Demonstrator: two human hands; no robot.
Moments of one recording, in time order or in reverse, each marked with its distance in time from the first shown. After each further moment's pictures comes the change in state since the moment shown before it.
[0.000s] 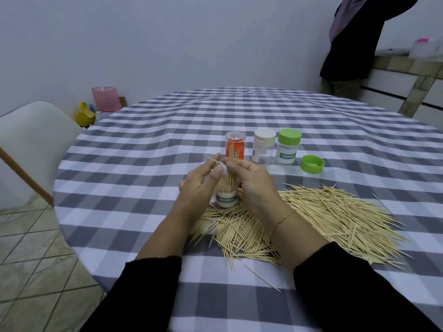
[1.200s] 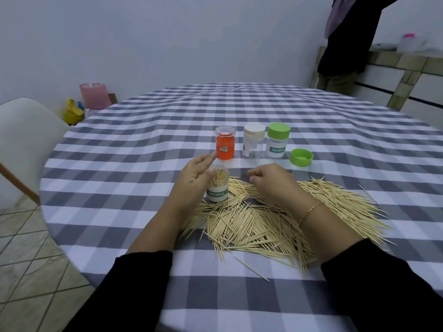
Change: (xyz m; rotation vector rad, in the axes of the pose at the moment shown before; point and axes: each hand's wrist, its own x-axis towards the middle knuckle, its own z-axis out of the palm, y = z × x) left_hand -0.001 0.011 0.005 -0.049 -0.077 0.029; right_hand -0.006 -0.024 -0.058 -1.353 0.055 0.027
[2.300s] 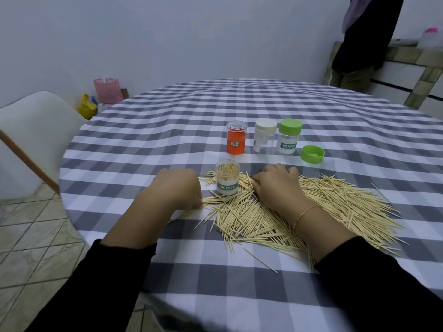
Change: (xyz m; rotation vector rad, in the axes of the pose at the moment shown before) left_hand 0.001 0.013 -0.042 1.243 -0.385 -0.229; right_hand 0.000 0.005 0.026 -0.520 0.072 -0.193
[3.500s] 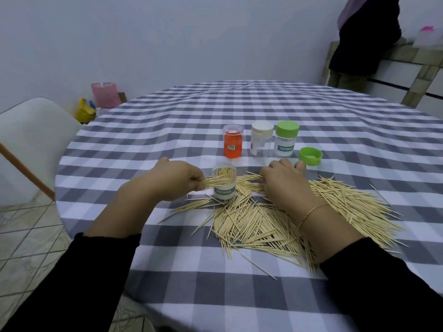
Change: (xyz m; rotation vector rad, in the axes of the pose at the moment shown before) left_hand 0.004 -0.009 -0.024 -0.107 0.046 0.157; right_hand 0.006 0.018 -0.002 -0.057 0.131 0.008
